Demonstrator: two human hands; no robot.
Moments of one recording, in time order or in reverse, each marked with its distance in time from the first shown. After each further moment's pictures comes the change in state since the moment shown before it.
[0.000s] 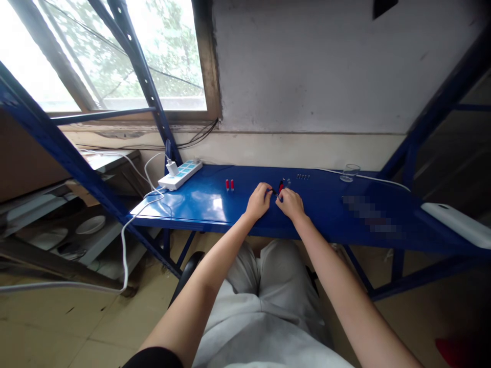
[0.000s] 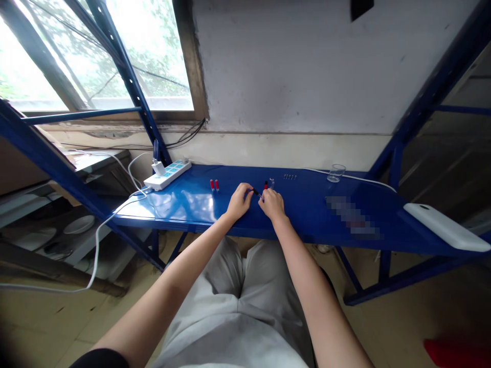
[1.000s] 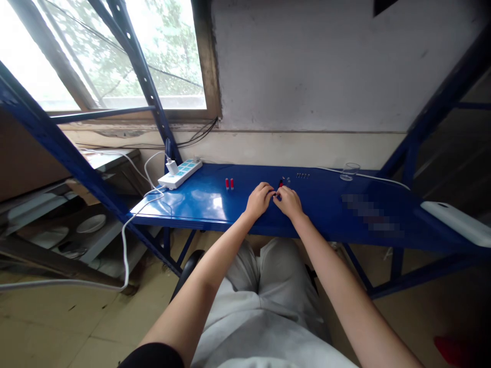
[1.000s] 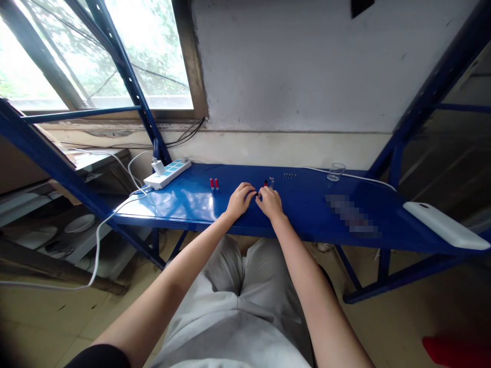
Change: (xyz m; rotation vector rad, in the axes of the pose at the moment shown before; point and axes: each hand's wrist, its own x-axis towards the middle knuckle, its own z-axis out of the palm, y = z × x) left_hand -0.001 0.003 0.000 0.123 -0.061 0.026; right_hand 0.000 -0.005 -0.004 0.083 0.041 -0.096
